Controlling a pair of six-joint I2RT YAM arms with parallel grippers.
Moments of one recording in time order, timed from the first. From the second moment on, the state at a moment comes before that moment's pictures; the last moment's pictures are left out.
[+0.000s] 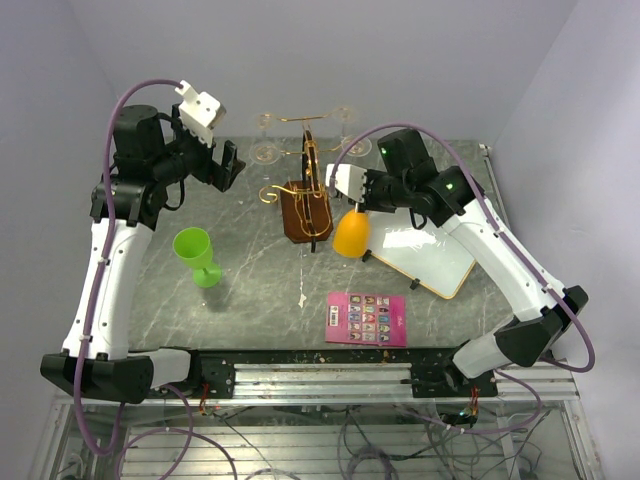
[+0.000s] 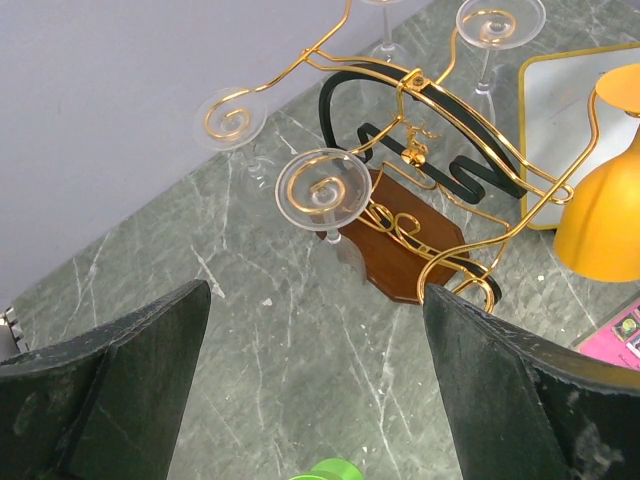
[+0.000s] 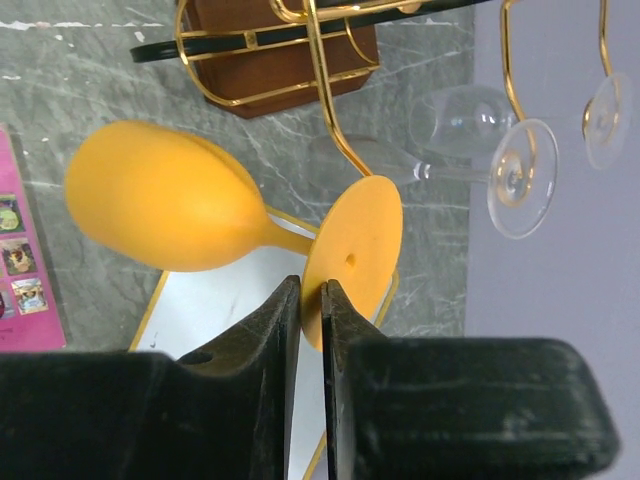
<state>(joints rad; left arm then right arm) -0.12 1.25 1.57 -0.62 0.48 0.32 0.65 1.49 1.71 -0.97 -0.08 -0.97</state>
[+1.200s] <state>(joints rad) -0.12 1.24 1.56 -0.62 0.48 0.34 0.66 1.47 1.67 -1.01 -0.12 -0.97</state>
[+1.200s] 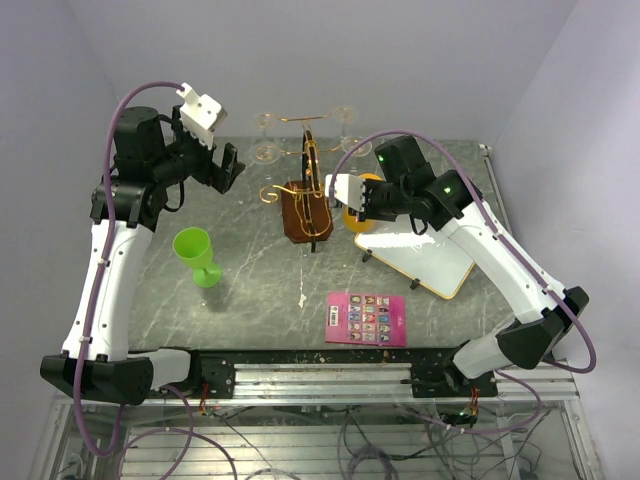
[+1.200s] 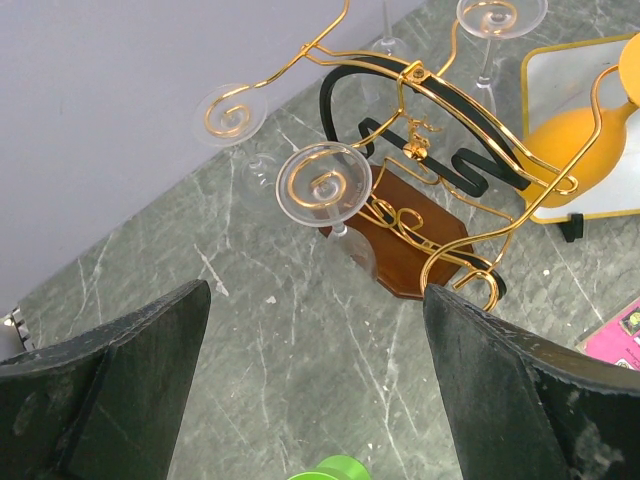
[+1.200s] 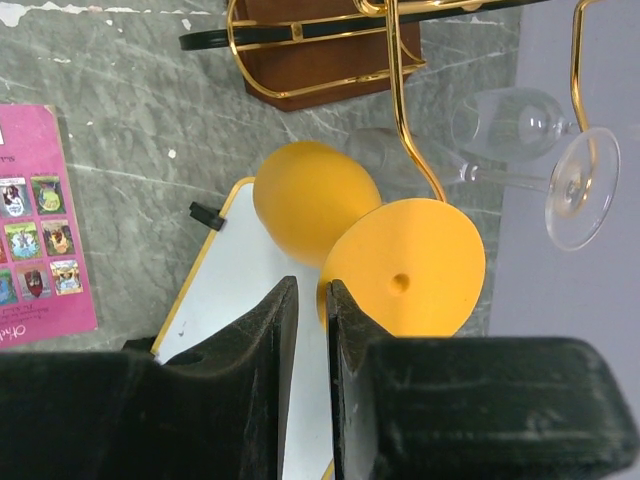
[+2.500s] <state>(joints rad) -0.06 1.16 1.46 -0.77 0.34 0.50 0.66 1.47 1.78 -1.03 -0.12 -0.95</state>
